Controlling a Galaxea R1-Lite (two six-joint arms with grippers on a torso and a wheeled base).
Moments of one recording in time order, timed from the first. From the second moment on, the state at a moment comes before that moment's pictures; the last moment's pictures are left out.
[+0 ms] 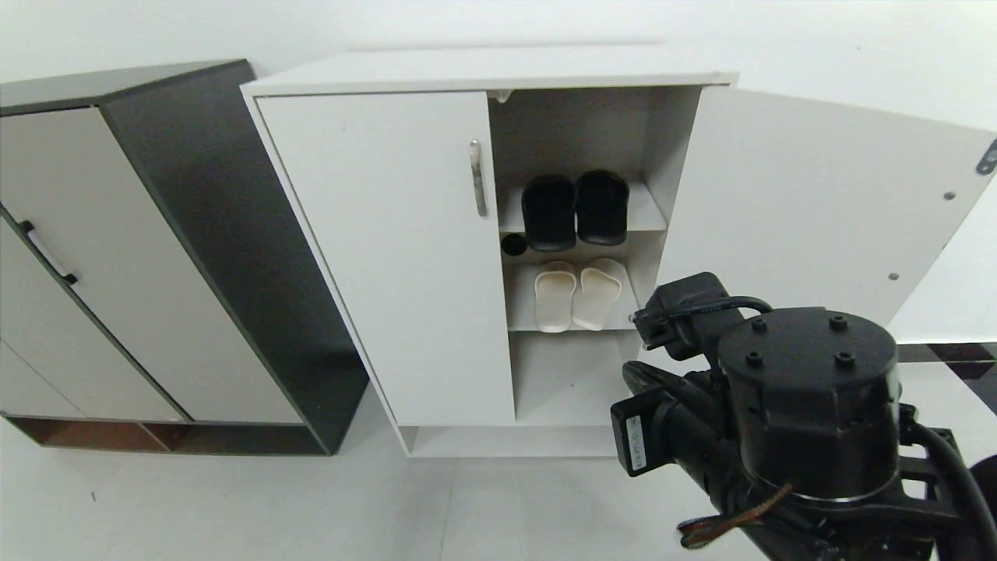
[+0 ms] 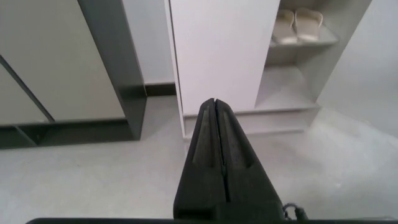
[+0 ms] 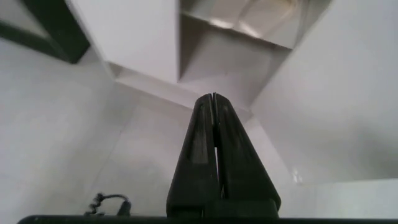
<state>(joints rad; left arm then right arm) 0.00 0.00 0.00 0.00 -0.04 0.03 1.06 1.63 -0.85 -0.47 -0.73 0.13</state>
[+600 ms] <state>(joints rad) 0.00 0.00 0.00 0.00 -0.03 0.03 1.06 1.63 -0.85 -0.46 -0.73 0.12</state>
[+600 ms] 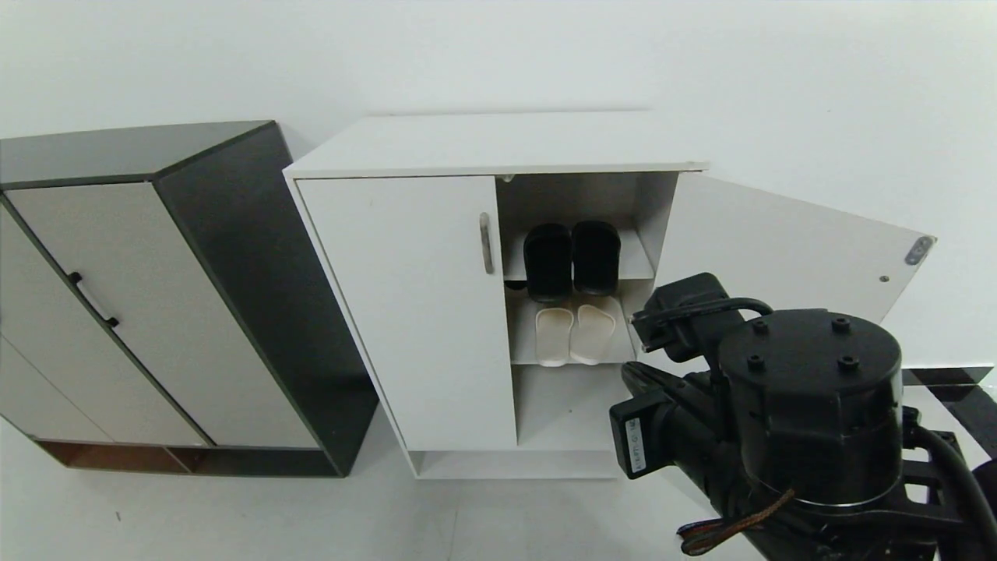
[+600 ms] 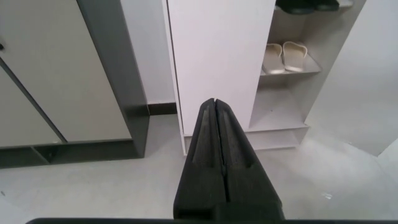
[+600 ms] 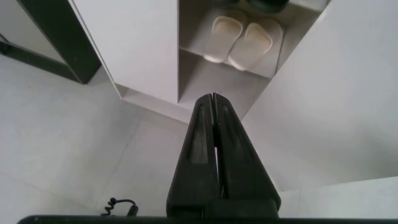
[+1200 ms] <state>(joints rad) 0.00 0.00 0.00 0.00 -0.04 0.03 1.05 1.63 -0.85 -0.46 -0.73 0.12</state>
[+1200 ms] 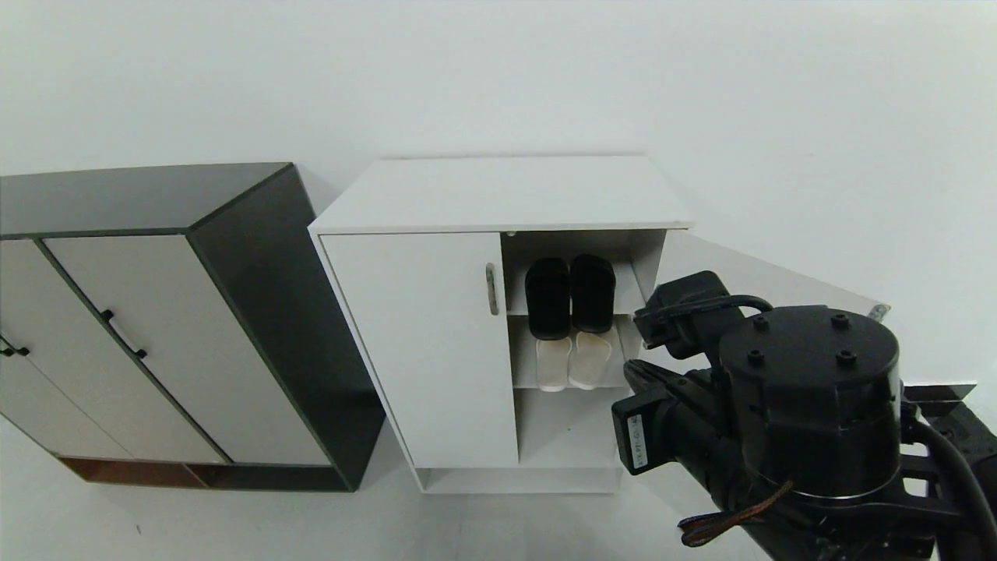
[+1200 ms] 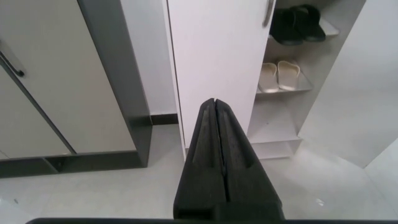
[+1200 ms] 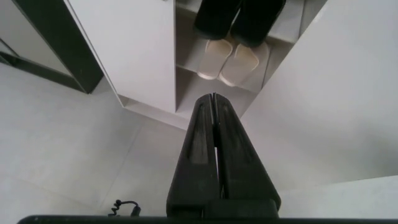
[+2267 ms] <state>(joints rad) 0.00 0.00 0.00 0.00 -0.03 0.03 1.02 1.63 -0.84 -0.47 -0.68 0.12</state>
